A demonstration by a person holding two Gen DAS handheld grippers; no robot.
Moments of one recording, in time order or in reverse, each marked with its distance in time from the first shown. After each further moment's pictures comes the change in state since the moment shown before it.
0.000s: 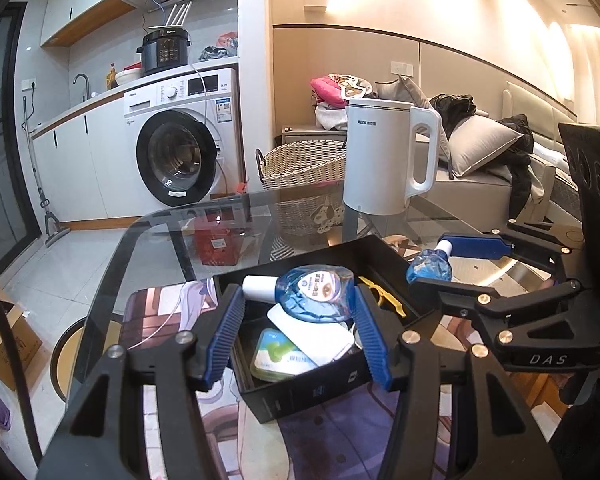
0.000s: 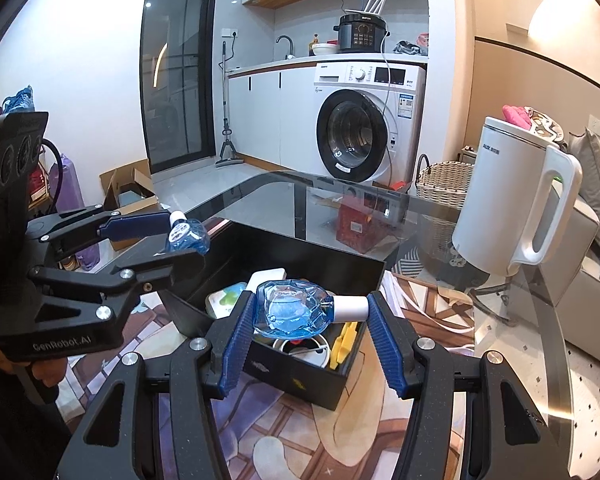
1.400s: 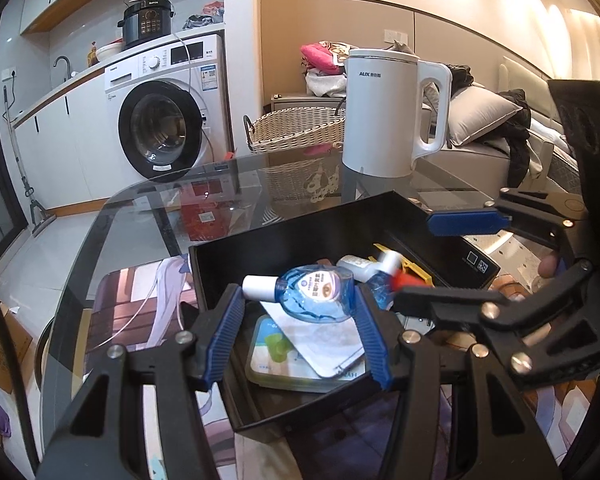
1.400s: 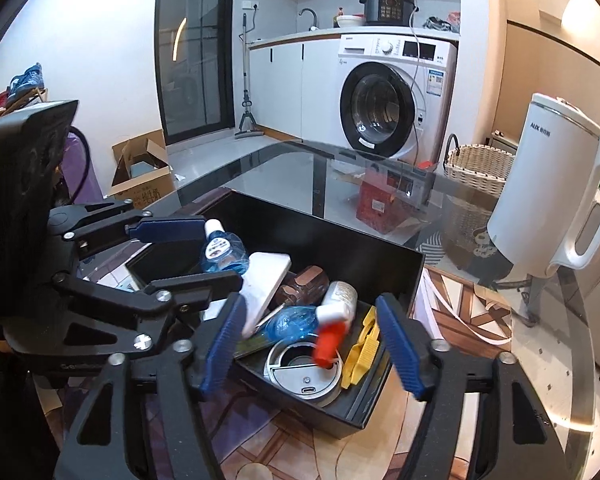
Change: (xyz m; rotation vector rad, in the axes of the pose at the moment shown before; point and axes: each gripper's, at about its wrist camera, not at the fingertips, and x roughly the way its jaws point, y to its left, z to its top) left arm 0.063 0.012 -0.010 0.020 0.107 -0.045; right arm 0.061 -0.004 0.002 -0.054 0.094 0.076
